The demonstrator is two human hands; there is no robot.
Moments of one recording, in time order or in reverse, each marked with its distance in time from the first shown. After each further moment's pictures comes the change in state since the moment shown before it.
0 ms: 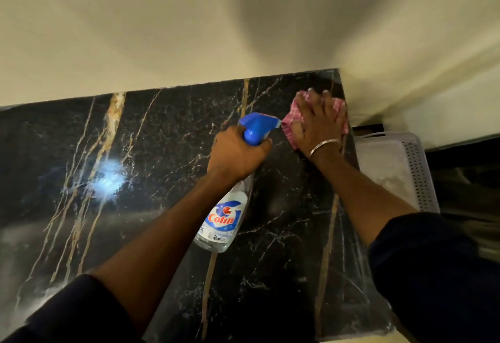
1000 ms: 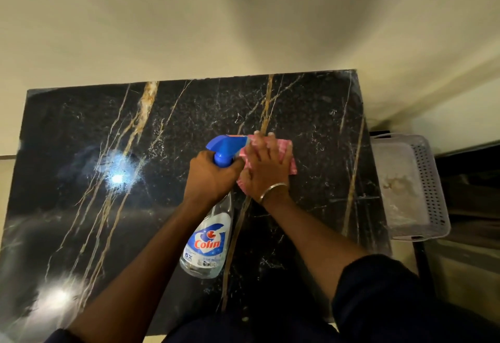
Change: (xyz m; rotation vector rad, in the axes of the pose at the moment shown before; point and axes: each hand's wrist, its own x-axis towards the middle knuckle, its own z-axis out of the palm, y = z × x) left_hand -0.085 -0.054 -0.067 -0.090 0.148 -0.132; right_hand -0.117 -0.168 0.005 0.091 -0.037 -0.178
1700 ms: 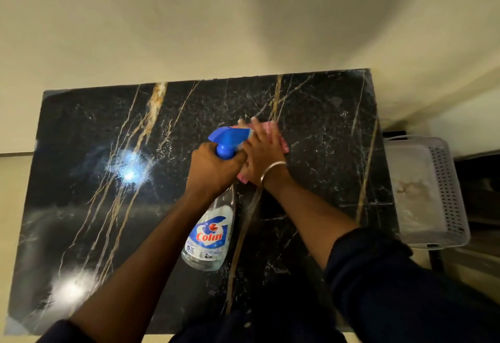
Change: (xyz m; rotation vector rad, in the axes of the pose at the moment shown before) left_hand 0.016 0.009 -0.004 0.006 0.070 -0.014; right_hand 0.050 -0.006 -0.017 -0.071 -0.058 -0.278
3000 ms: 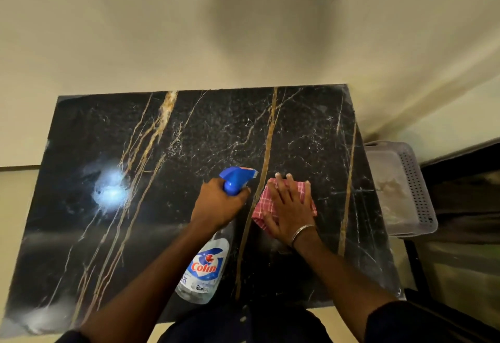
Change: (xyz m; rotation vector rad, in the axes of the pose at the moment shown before) left_hand -0.076 -0.061 -0.029 0.060 -0.207 0.017; right_hand -0.164 -0.029 0.048 -0.006 0.005 0.179
